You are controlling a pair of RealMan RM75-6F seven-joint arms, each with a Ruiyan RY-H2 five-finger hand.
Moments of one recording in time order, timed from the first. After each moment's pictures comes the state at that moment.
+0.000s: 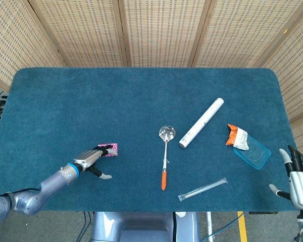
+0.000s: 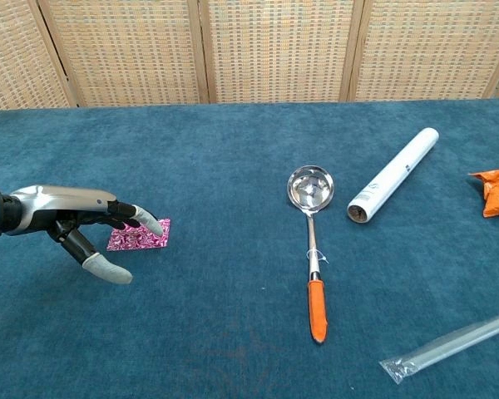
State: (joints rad) left arm -0.78 -1.33 -0.08 -1.59 1.05 0.50 -0.10; right arm 0.02 -1.12 0.07 -1.63 -1.45 1.52 -0.11
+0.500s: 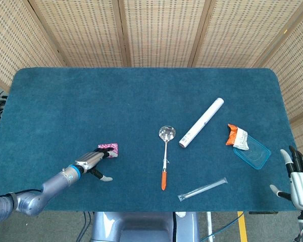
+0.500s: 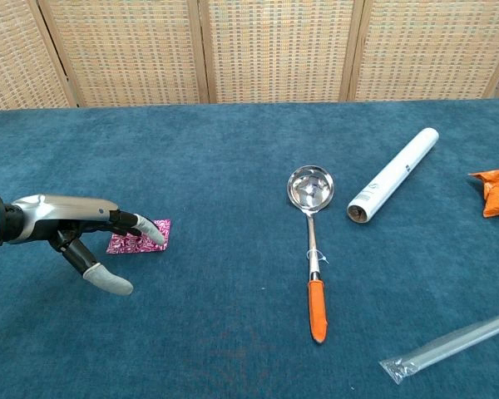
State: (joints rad) left arm -0.80 -1.34 -0.04 -1.60 1.03 0.50 -0.08; right arm 0.02 -1.12 0.07 -1.63 -1.45 1.52 -0.11
